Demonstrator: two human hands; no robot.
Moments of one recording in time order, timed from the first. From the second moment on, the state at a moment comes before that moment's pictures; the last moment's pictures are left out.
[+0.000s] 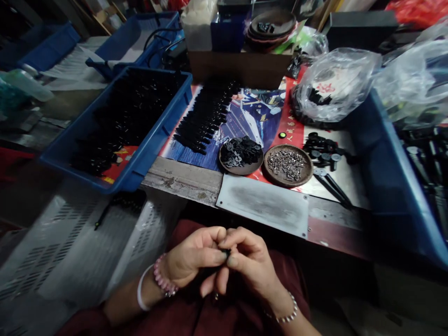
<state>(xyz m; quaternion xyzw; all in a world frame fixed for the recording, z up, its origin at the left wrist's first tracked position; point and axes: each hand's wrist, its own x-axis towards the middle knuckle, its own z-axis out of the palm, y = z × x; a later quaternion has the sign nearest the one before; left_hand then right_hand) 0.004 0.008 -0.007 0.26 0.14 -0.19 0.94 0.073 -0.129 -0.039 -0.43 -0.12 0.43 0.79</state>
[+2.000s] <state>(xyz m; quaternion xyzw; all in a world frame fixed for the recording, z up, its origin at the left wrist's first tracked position) 0.016 -0.004 0.003 0.47 0.22 -0.09 0.85 0.125 -0.151 0.005 -0.57 -0.30 0.39 0.66</state>
